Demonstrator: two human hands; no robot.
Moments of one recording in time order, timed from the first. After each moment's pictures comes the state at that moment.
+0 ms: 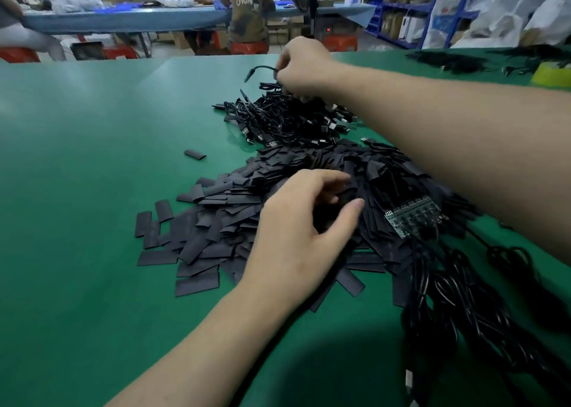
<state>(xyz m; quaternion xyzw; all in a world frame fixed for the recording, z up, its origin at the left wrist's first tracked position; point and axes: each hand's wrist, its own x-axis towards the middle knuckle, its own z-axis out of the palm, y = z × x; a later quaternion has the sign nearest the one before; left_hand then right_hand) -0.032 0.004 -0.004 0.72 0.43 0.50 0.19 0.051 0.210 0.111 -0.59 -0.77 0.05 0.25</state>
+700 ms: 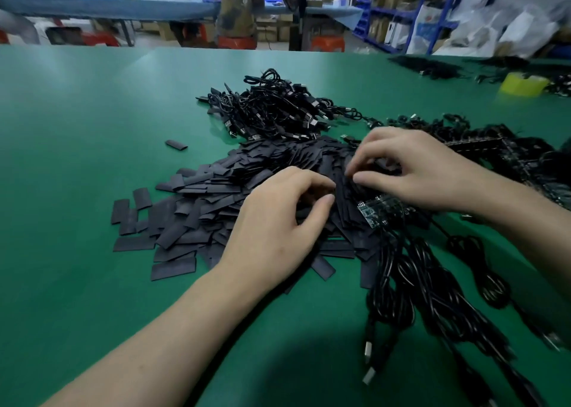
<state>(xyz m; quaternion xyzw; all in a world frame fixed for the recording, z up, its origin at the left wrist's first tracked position) -0.032 0.004 -0.002 0.77 0.43 0.44 0.14 0.191 0.046 0.058 -0.49 -0.86 0.06 0.15</state>
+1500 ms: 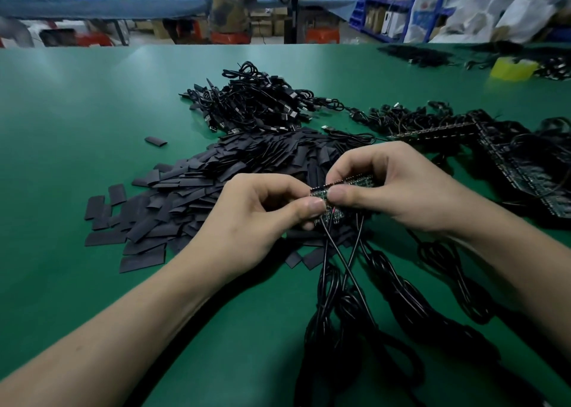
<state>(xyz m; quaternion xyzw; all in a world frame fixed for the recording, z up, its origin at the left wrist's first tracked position) -0.023 -0.010 0.009 0.67 0.35 0.43 0.49 0.194 0.003 0.044 -0.40 -0.79 0.34 0.32</state>
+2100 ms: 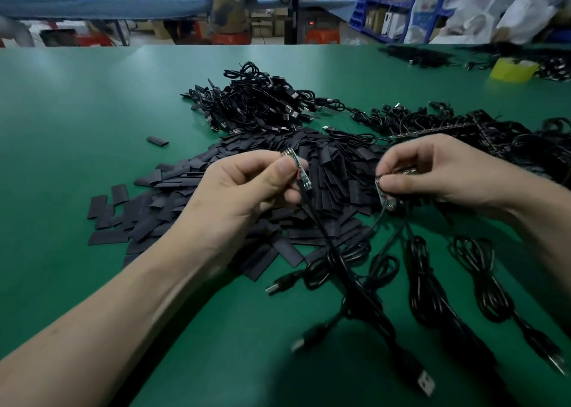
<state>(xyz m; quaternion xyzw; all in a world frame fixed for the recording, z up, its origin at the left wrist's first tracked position) -0.033 -0.004 0.020 0.56 0.28 0.51 0.59 0.252 0.016 0.052 -0.48 -0.75 0.39 0.26</state>
